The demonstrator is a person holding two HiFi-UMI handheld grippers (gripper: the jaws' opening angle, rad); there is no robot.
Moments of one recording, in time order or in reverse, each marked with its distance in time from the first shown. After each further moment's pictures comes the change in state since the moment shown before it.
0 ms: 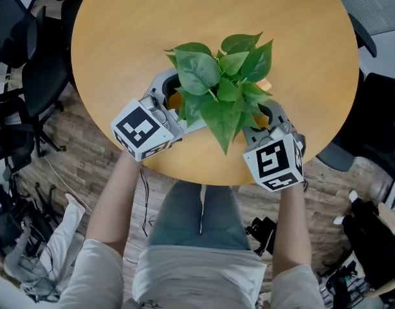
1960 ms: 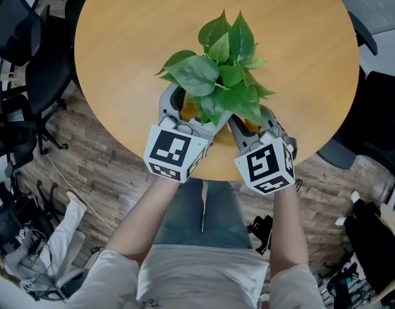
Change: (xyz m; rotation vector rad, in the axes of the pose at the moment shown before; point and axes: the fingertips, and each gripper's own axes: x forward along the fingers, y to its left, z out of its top) left arm 0.002 -0.003 -0.004 -0.142 -0.022 0.477; right arm -0.003 0.034 0.001 0.014 -0.033 0.053
